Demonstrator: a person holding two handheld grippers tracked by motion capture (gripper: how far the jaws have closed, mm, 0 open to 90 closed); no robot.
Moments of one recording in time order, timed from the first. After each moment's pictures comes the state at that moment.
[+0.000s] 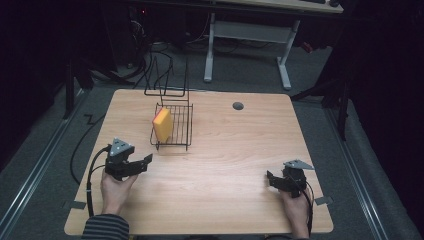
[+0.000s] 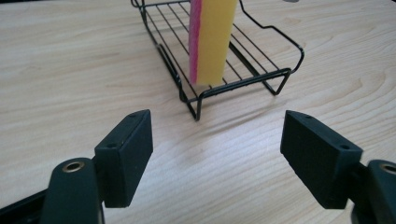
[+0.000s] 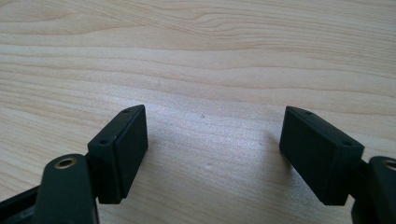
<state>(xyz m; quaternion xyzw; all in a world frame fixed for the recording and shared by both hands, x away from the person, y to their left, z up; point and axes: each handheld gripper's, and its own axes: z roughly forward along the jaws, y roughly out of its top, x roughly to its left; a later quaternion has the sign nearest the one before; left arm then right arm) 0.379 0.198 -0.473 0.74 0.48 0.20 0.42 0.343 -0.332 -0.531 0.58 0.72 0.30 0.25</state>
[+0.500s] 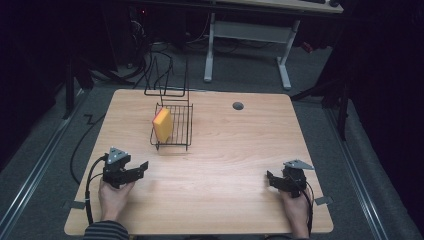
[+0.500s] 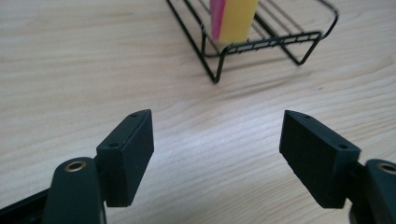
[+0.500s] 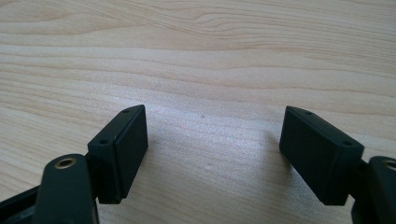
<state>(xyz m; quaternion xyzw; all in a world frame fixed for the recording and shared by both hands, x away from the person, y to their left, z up) 0.373 0.209 -0.507 0.74 0.51 0.19 0.40 0.343 -0.332 -0.531 0.58 0.72 0.30 0.25</state>
